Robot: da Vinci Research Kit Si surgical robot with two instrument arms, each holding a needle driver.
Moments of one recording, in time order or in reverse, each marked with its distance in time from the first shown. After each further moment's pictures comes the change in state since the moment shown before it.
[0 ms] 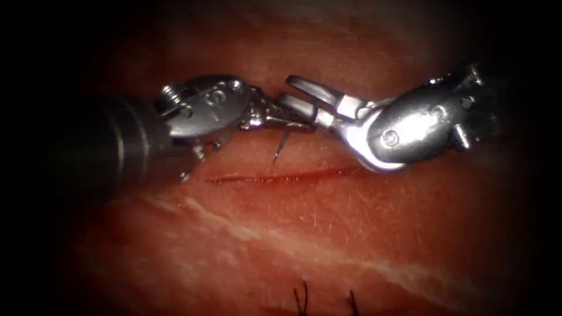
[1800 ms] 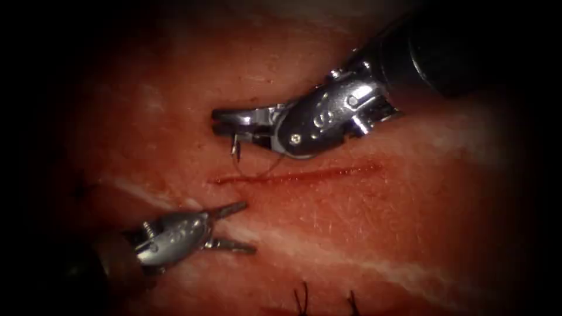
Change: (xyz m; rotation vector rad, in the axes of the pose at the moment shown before) right arm -0.008 -0.004 0.008 0.484 -0.029 -0.490; left arm -0.020 0.002 0.000 0.103 -0.131 0.234
